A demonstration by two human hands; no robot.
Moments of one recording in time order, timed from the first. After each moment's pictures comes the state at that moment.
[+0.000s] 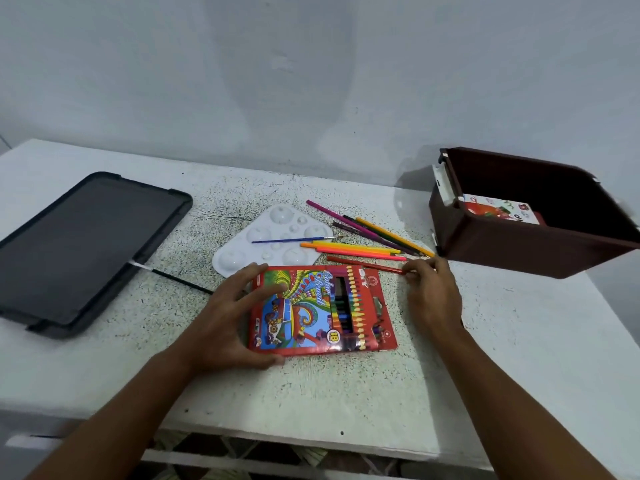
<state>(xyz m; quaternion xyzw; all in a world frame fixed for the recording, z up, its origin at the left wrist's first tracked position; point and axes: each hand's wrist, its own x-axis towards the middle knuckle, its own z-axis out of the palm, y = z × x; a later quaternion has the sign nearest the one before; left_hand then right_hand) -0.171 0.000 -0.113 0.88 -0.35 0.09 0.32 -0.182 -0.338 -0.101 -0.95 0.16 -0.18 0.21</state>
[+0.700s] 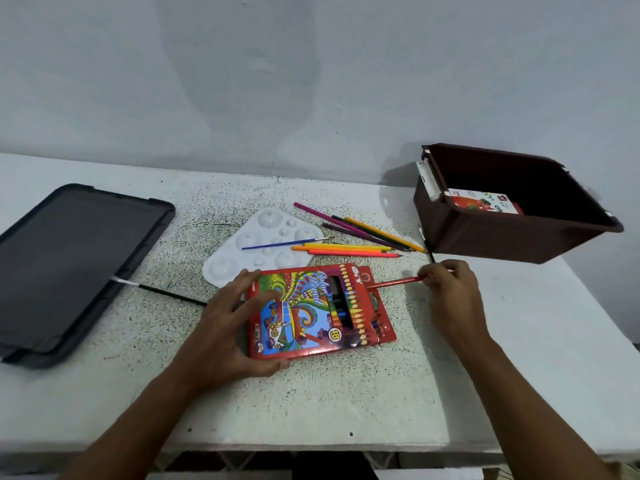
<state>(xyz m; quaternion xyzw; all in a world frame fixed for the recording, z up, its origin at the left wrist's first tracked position) -0.169 -0.002 -0.120 0.87 -0.35 0.10 0.32 -0.213 -0.360 -0.093 -0.95 0.14 -0.23 0.17</state>
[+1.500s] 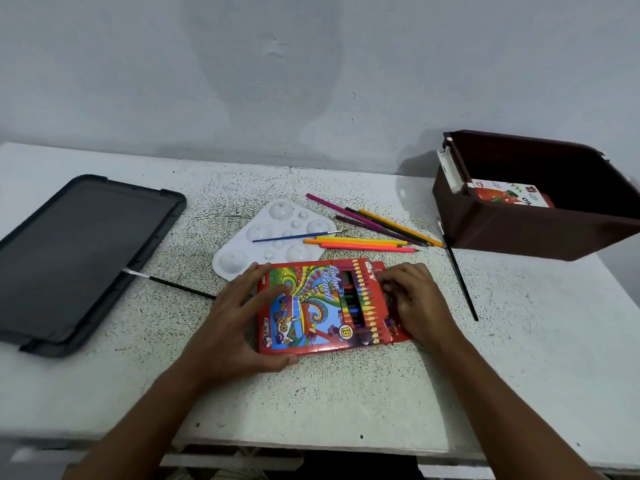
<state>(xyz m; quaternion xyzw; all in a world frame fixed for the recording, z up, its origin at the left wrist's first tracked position) -0.171 -0.002 -0.118 0.88 -0.34 0.09 0.33 -0.193 -0.311 -0.111 -0.93 -0.01 -0.14 0.34</state>
